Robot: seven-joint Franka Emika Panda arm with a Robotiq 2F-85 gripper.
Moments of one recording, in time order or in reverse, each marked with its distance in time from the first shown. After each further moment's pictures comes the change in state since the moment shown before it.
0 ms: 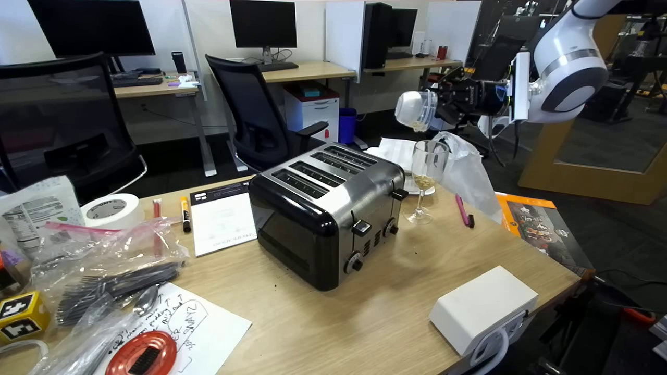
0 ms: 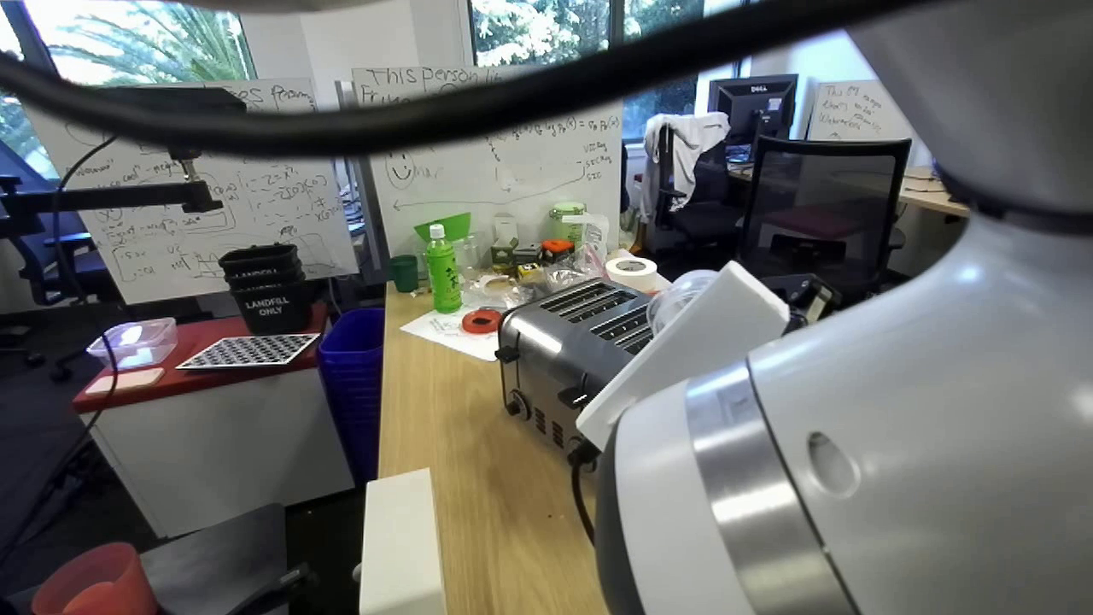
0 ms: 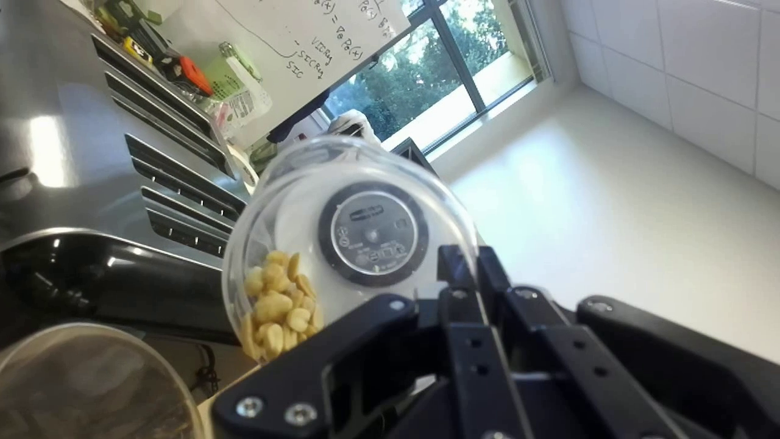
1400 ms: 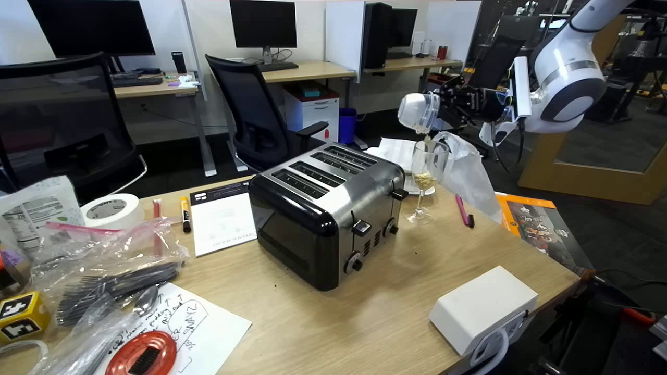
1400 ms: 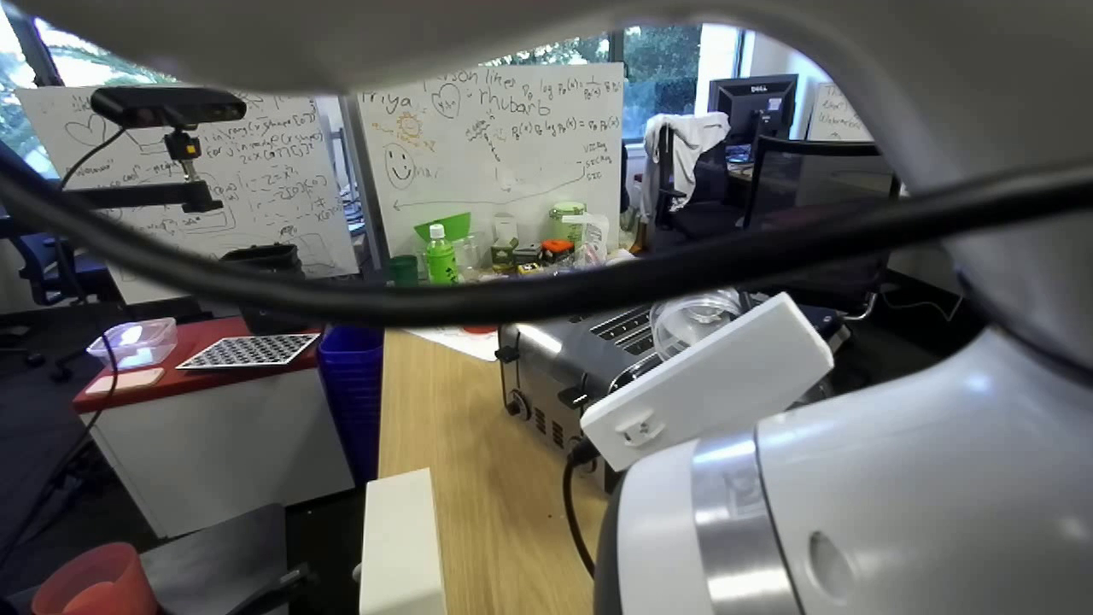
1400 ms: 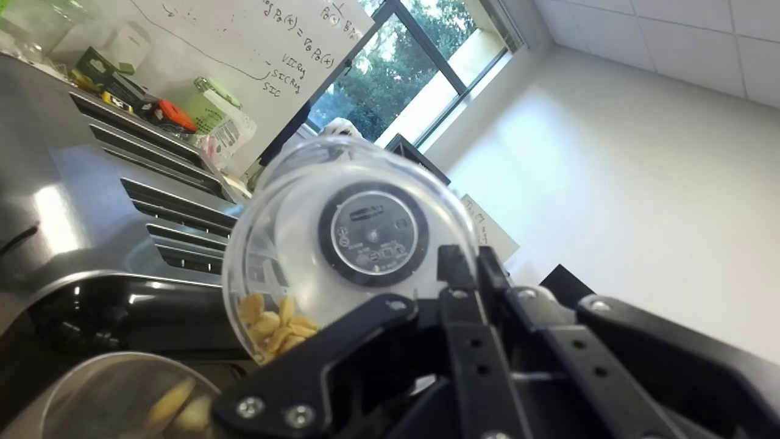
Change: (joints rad) arm -0.015 0.046 -0.005 0.000 0.041 -0.047 0.164
